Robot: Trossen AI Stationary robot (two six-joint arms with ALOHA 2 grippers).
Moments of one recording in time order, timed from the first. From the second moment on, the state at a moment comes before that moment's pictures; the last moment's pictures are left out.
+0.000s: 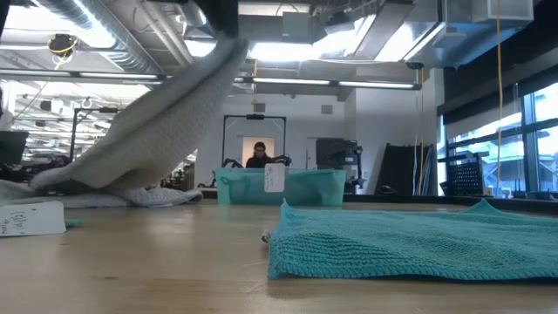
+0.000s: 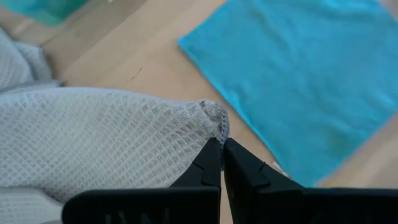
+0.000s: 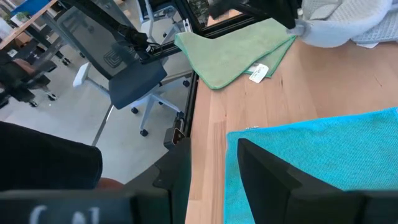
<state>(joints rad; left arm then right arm) -0.36 1.83 1.79 -1.27 -0.39 -1.20 0.66 0.89 0.93 -0.48 0.24 0.65</state>
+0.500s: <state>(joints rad) -0.40 1.83 2.18 -1.28 -0.46 -0.91 0.66 0.90 0.93 -0.39 0.31 0.65</state>
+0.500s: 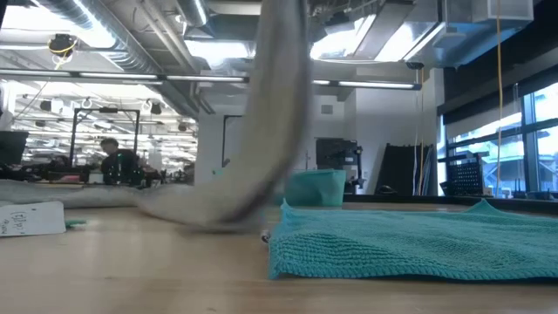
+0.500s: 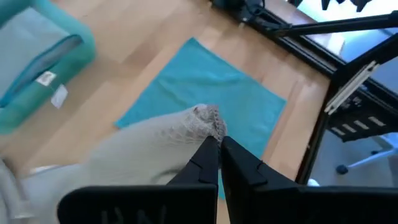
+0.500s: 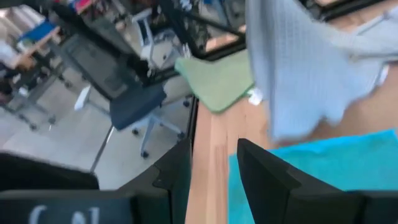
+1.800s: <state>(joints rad) -0.36 1.80 2.19 -1.32 -0.39 -0.91 0.56 1.19 0.94 0.15 0.63 0.65</state>
